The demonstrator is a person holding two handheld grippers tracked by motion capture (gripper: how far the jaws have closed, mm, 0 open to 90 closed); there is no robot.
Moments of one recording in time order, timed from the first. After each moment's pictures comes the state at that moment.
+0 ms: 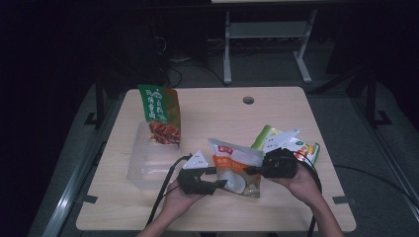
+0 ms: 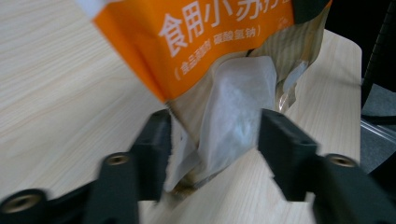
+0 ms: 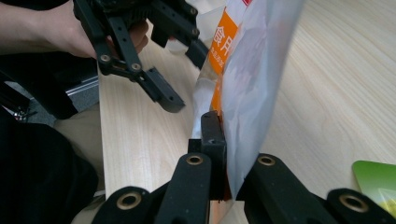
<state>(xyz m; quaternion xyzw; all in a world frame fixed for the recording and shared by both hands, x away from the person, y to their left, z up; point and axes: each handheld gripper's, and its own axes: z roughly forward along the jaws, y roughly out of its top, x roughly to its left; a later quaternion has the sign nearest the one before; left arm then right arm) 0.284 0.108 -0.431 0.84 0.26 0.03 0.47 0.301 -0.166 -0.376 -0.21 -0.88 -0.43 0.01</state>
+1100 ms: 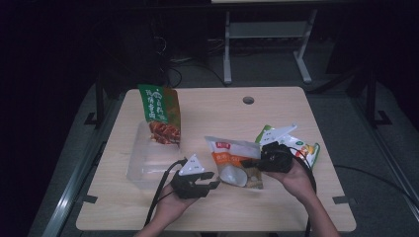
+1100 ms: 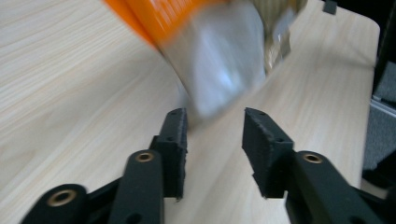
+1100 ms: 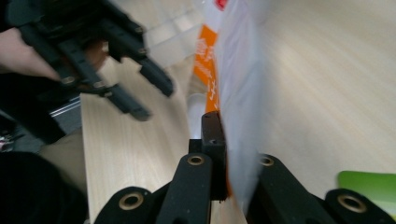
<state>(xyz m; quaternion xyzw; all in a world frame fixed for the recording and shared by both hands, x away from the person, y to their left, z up) 0.260 0.128 -0.420 0.86 0.26 0.07 0.44 0.312 -0.158 -0.374 -0.25 -0.86 -0.44 0.00</state>
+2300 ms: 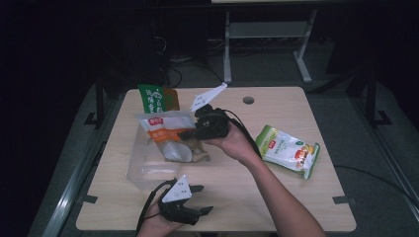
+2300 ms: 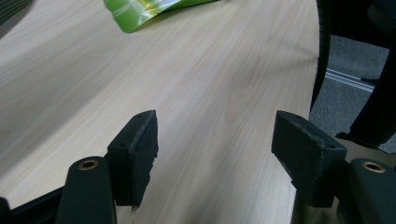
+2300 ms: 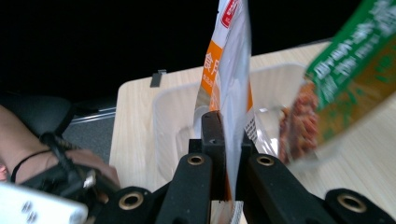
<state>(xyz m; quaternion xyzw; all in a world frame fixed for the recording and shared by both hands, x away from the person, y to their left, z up) 0.219 0.152 -0.430 0.86 0.20 0.07 0.46 0.364 -0.004 -0.289 -0.12 -0.87 -0.47 0.02</state>
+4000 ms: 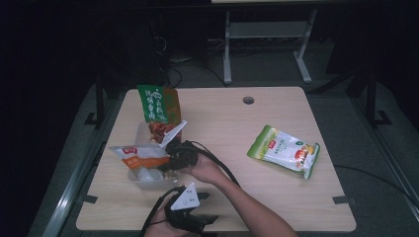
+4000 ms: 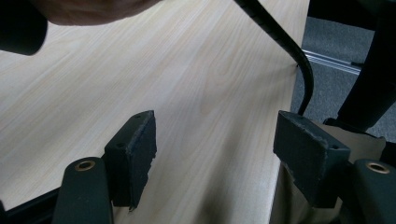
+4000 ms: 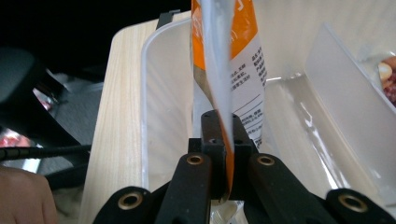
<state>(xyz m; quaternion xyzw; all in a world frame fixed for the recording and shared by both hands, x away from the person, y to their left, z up) 0.207 0.136 -0.440 0.88 0.17 0.06 0.44 0.356 0.079 -0.397 -0.11 -0.91 -0.40 0.08</state>
